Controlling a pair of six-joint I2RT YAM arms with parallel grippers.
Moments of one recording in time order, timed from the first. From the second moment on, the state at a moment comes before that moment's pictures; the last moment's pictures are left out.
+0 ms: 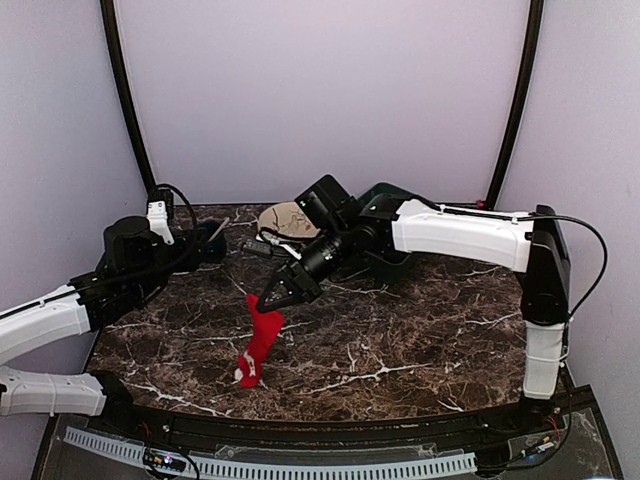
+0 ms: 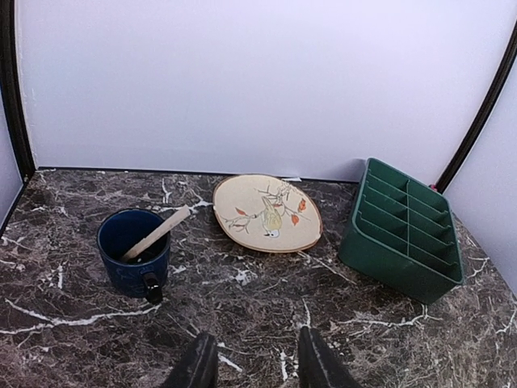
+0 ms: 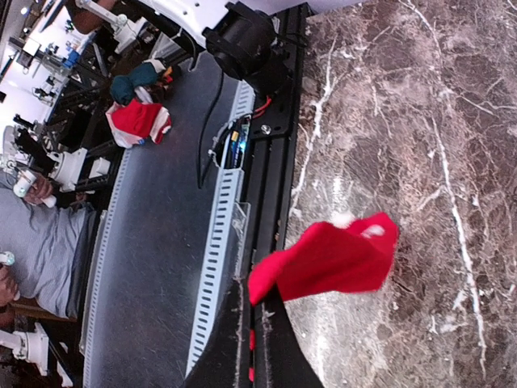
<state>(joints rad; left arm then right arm) -0.59 0.95 0.62 0.07 -0.33 -0.35 1.00 2.00 1.77 -0.58 -0.94 -0.03</state>
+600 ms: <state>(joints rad) -0.59 1.04 0.53 0.24 -0.24 -0.27 0.76 2.24 1.71 -0.61 -0.86 -0.16</state>
